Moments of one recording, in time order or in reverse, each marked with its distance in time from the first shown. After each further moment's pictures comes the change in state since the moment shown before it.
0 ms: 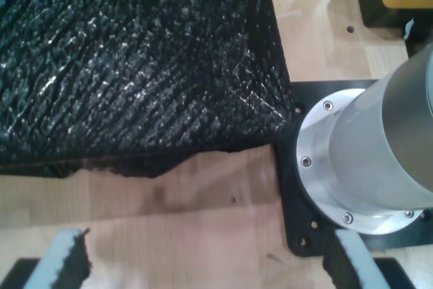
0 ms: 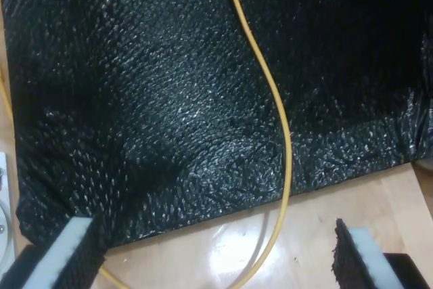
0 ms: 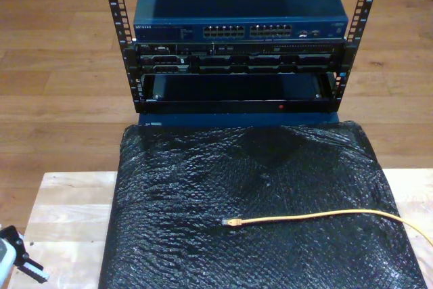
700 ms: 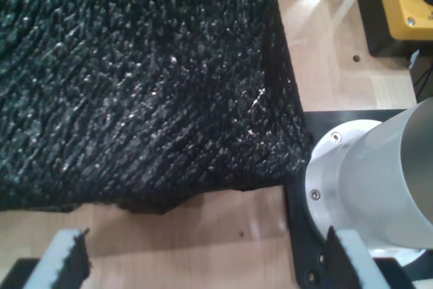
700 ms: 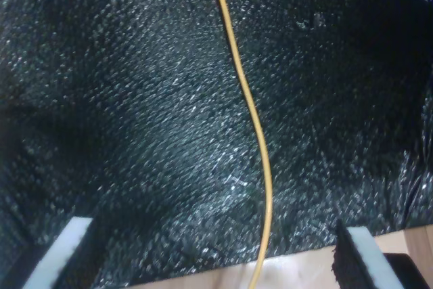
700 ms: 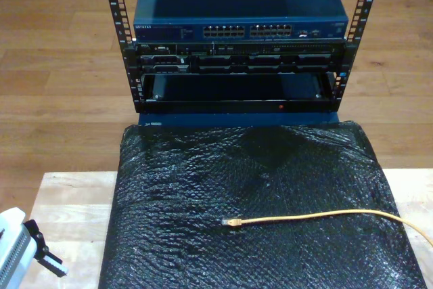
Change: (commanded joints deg) left arm -4.5 0.3 1.3 -1.9 -0.3 -4.3; right arm 19.8 -0.1 0.3 -0.1 -9.1 10.6
